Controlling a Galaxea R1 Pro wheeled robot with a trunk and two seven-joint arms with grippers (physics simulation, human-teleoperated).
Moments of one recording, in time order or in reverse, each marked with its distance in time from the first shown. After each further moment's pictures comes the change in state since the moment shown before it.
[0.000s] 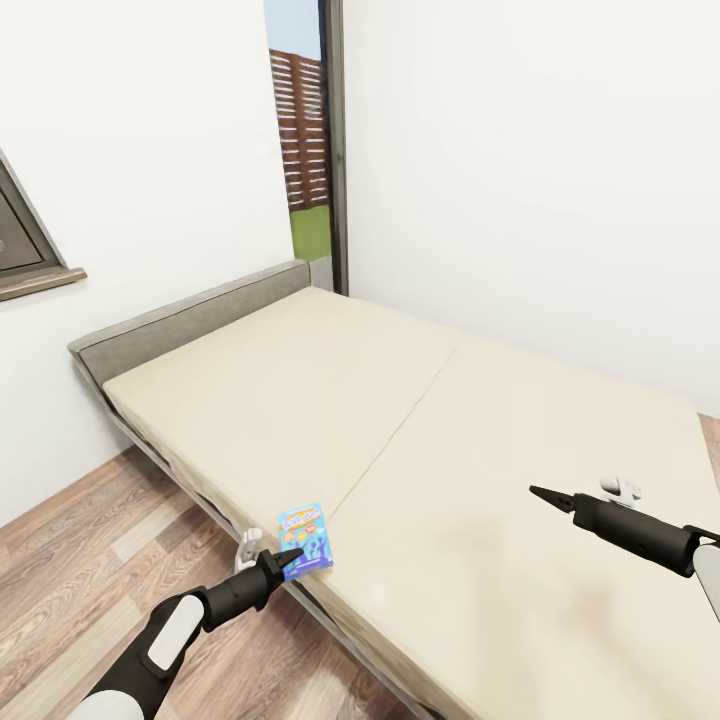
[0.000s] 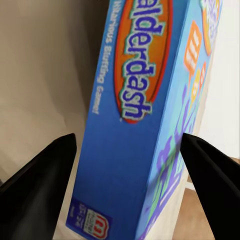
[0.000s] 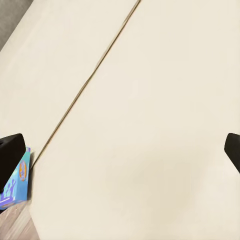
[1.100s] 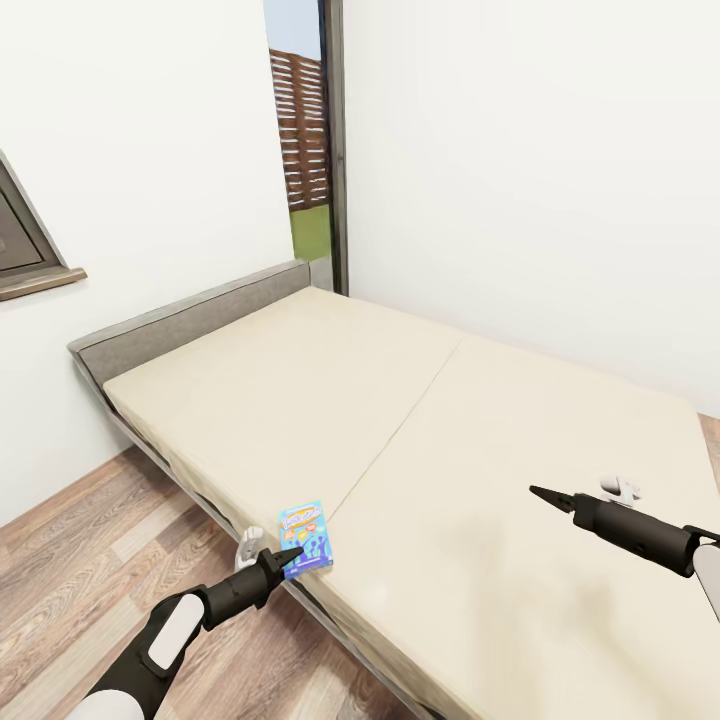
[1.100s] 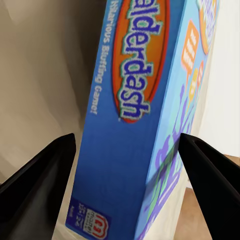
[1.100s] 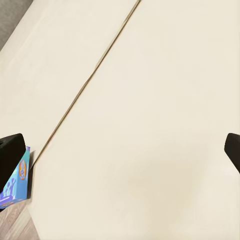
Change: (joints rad) left arm 0.000 0.000 -0.001 -0.009 -0.009 -0.004 -0.005; right arm 0.000 0.000 0.000 0.000 0.000 0.000 0.000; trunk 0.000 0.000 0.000
